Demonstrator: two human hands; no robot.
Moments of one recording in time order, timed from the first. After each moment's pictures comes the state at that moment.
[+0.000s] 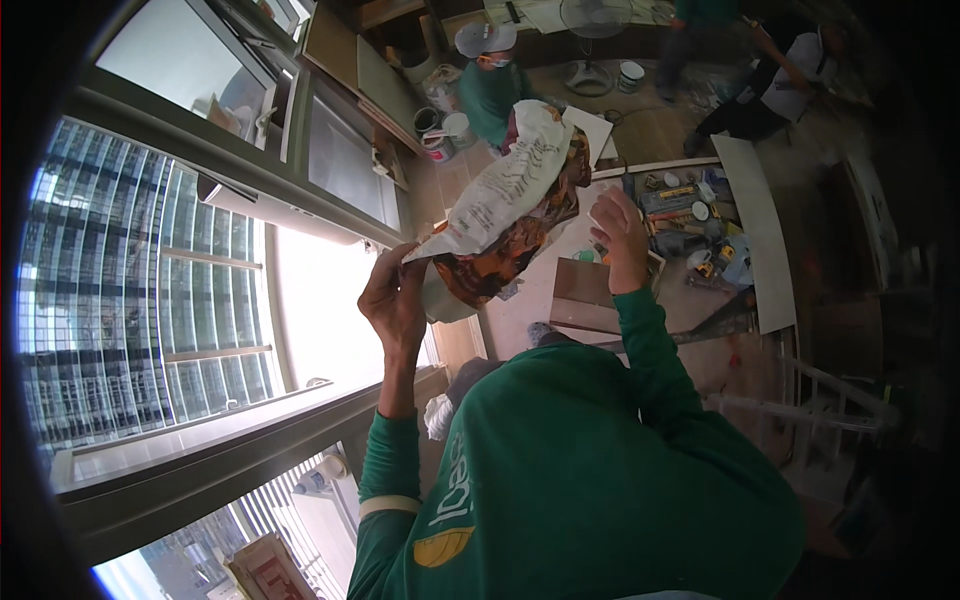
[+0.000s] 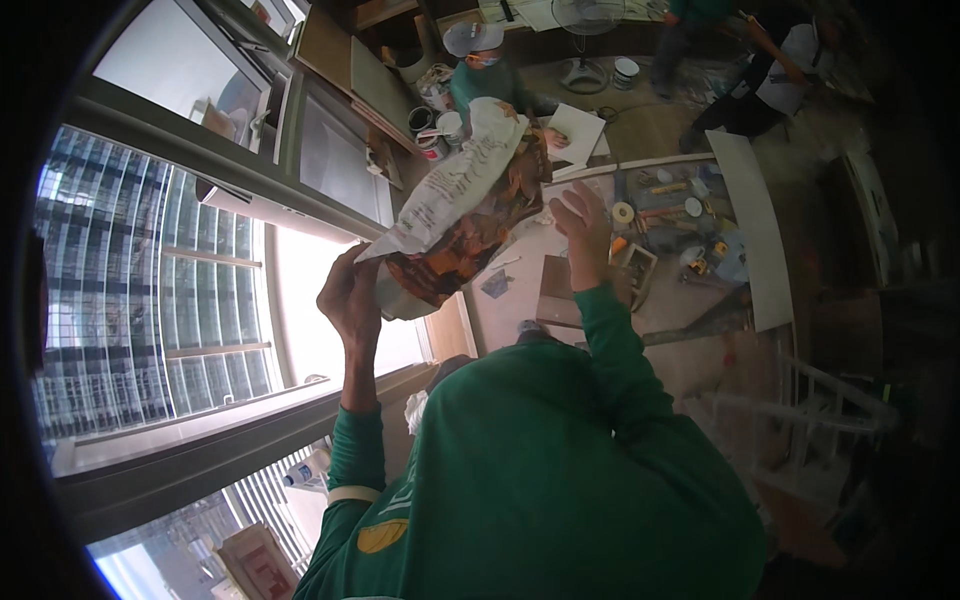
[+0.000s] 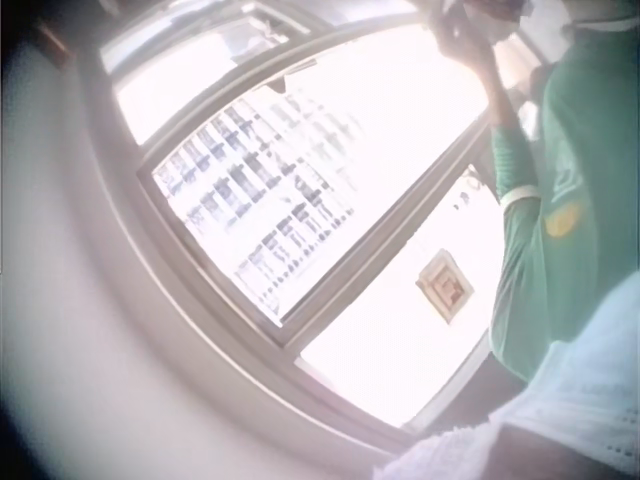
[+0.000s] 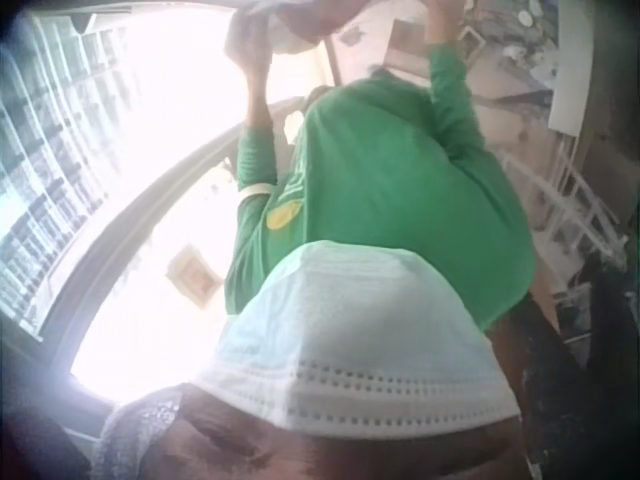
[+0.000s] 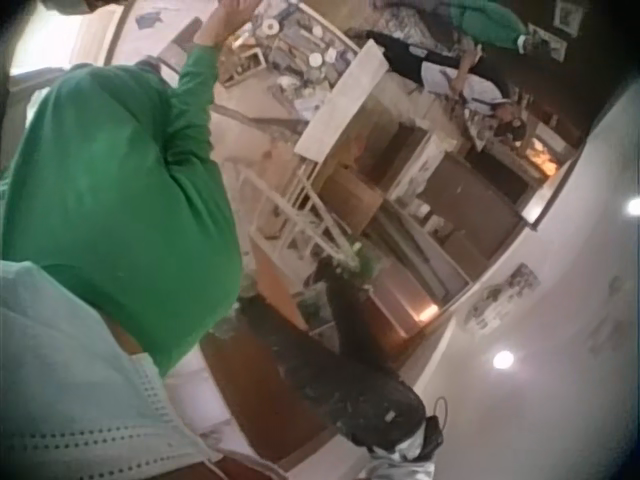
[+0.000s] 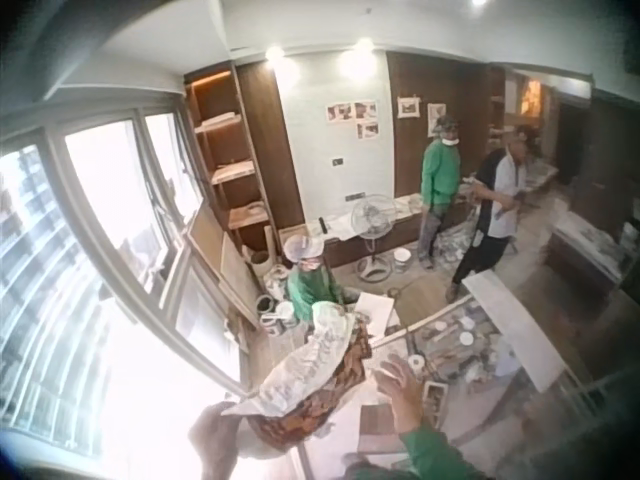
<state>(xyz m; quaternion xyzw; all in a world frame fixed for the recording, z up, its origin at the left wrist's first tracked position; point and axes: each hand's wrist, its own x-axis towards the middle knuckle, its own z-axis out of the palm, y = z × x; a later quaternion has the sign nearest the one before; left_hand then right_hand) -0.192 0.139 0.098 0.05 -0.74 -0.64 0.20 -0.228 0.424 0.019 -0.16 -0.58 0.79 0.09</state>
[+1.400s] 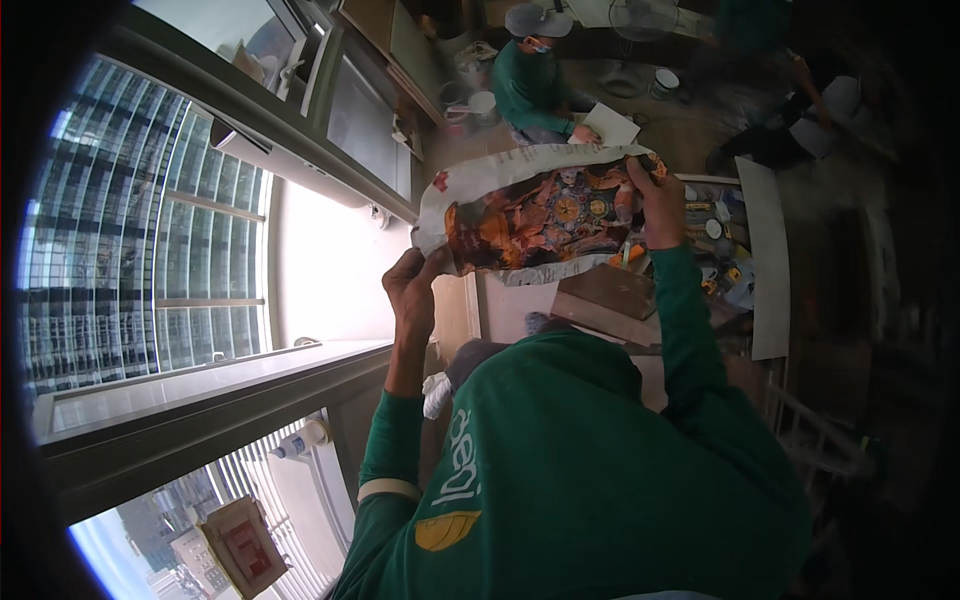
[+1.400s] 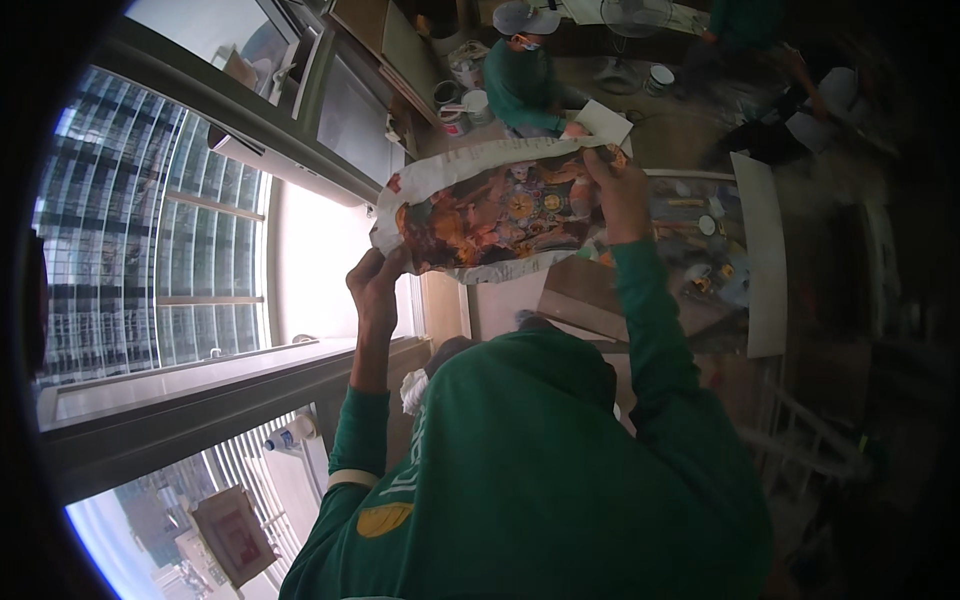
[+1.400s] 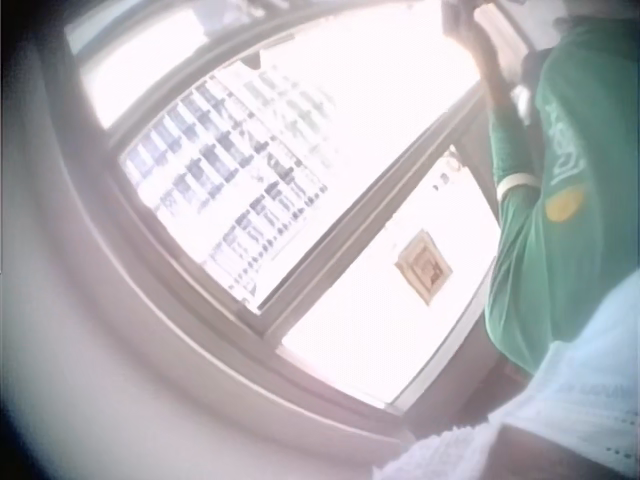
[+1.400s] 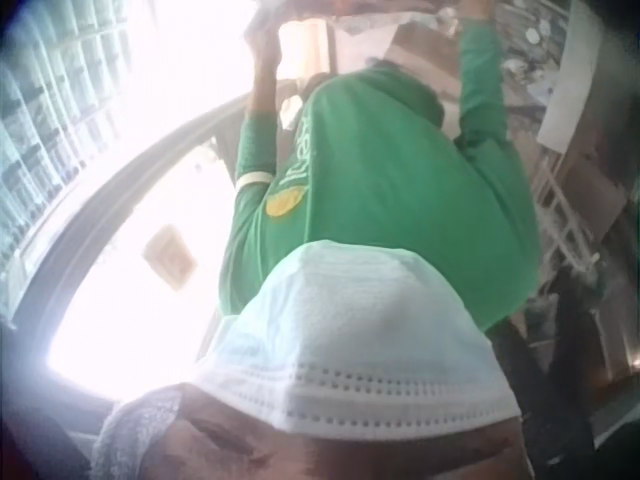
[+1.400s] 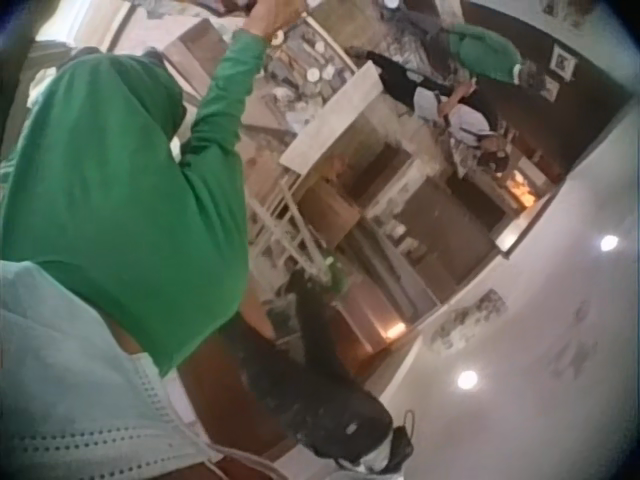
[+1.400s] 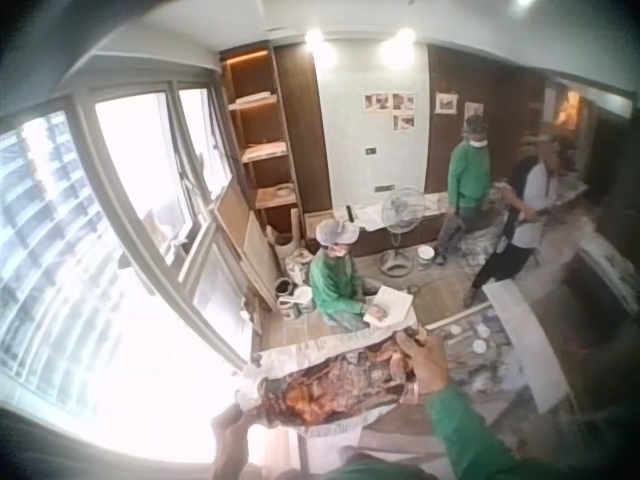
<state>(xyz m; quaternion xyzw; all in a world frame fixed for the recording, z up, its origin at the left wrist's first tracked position) -0.186 0.107 0.037 0.15 -0.65 -0.74 0.07 -0.296 0.434 0.053 -0.09 -0.64 0.76 0.05</state>
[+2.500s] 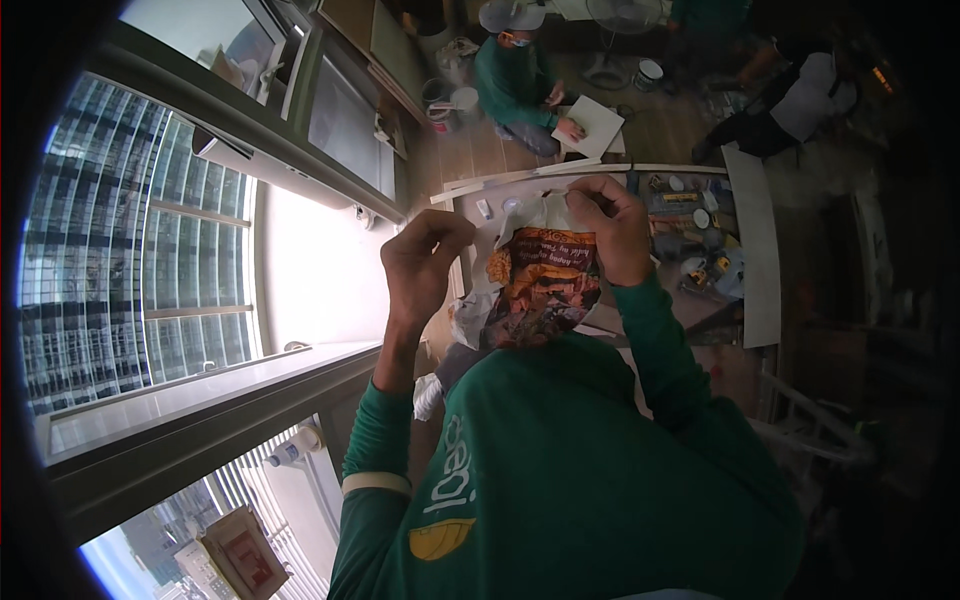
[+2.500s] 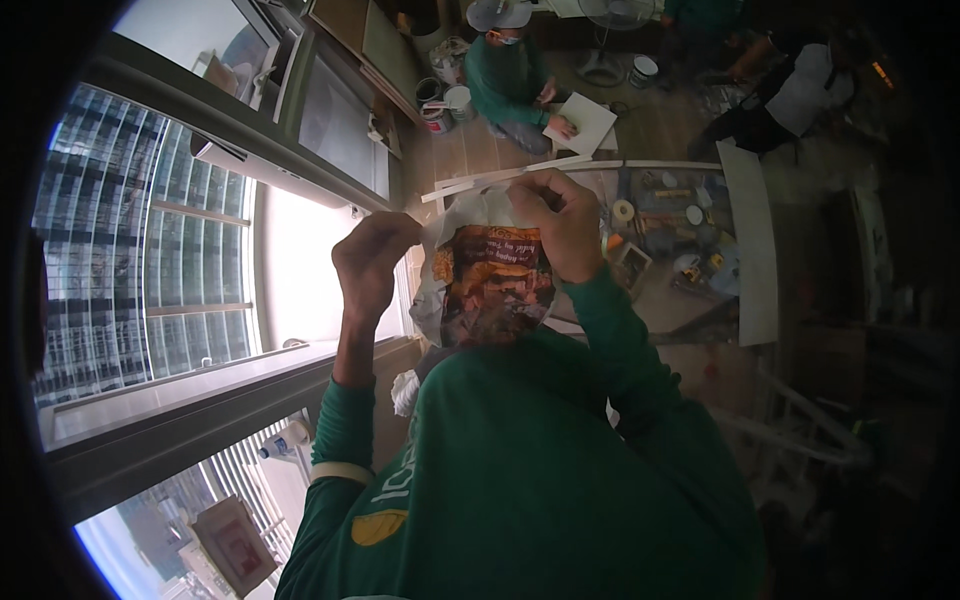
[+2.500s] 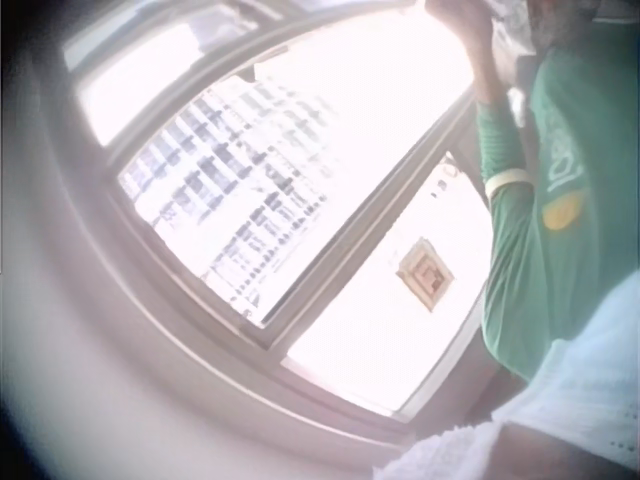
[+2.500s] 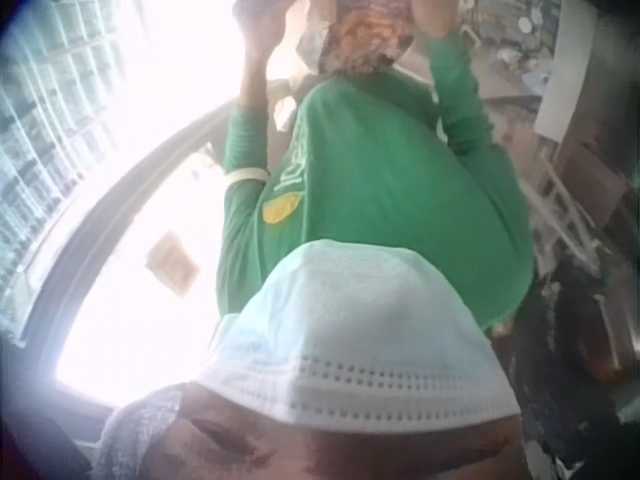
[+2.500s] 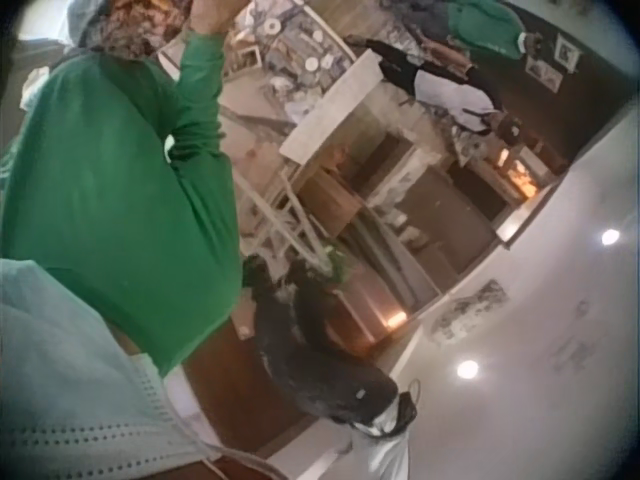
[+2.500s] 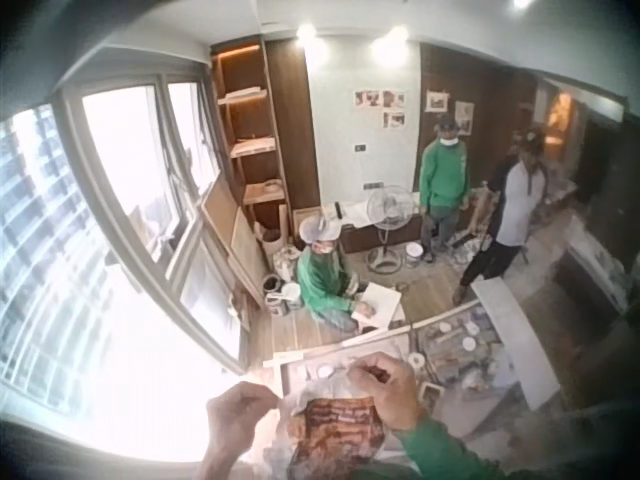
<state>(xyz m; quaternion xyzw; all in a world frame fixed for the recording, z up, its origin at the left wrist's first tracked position) -0.211 0.153 0.109 -0.02 -0.74 -0.67 0.05 -0.247 0.391 0.086 0.02 -0.67 0.74 0.03</state>
